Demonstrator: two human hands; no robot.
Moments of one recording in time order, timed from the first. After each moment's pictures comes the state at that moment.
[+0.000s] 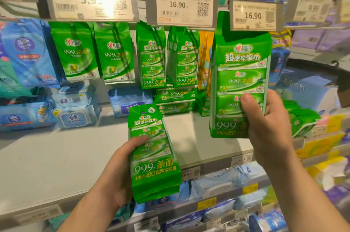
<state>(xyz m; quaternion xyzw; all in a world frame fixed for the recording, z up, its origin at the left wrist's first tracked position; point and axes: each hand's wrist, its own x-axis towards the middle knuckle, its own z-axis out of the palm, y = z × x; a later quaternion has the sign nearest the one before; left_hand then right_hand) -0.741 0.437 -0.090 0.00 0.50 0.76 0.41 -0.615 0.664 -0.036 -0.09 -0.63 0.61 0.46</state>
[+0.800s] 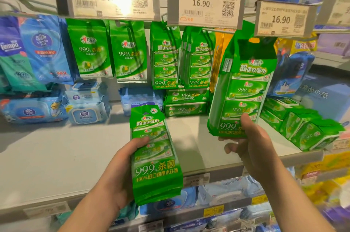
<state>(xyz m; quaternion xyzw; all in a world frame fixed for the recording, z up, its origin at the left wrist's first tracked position) -0.753 0.429 -0.091 -0.01 0.50 0.78 0.38 -0.652 0.684 -0.087 -0.13 -0.60 0.73 0.29</state>
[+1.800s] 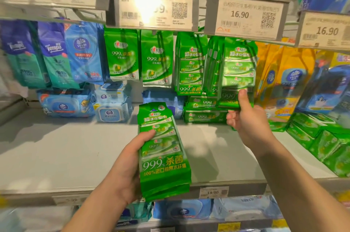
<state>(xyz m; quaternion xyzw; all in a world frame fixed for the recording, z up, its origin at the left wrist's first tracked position) -0.768 0.413 -0.081 -0.01 0.45 0.82 0.35 -0.764 0.691 -0.056 -0.23 -0.58 0.70 0.34</state>
